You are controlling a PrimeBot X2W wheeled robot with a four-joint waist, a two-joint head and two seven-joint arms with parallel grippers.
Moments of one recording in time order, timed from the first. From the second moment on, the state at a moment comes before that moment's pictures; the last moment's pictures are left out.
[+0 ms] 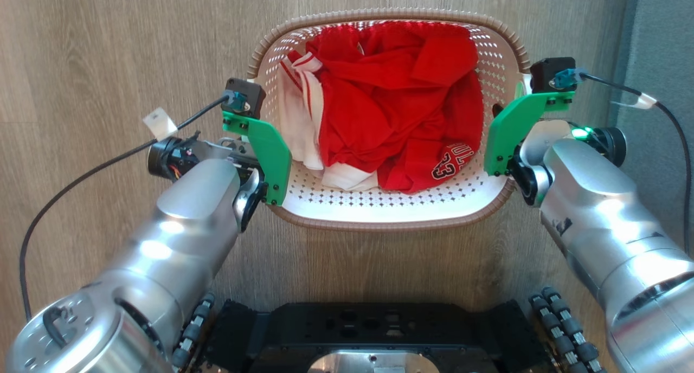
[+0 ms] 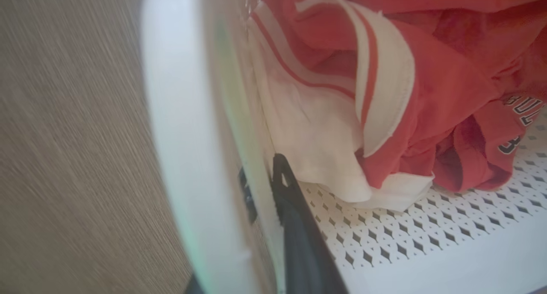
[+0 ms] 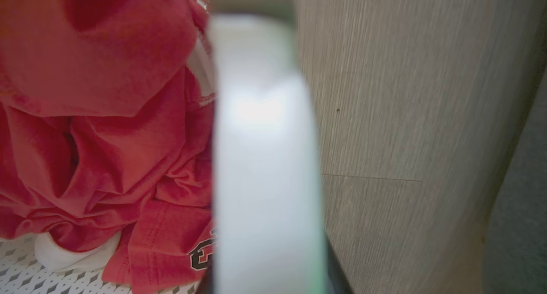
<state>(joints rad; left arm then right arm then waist) -0.98 0.03 -1.15 1.18 -0.94 0.02 0.01 -1.00 -0.07 0.66 1.27 0.73 0.13 -0.03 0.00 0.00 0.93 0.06</state>
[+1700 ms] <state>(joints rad) -0.71 0.12 -1.26 0.99 -0.95 -0.11 0.38 -0.73 -0.12 0.97 1.13 0.96 0.12 0.41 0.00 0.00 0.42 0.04</state>
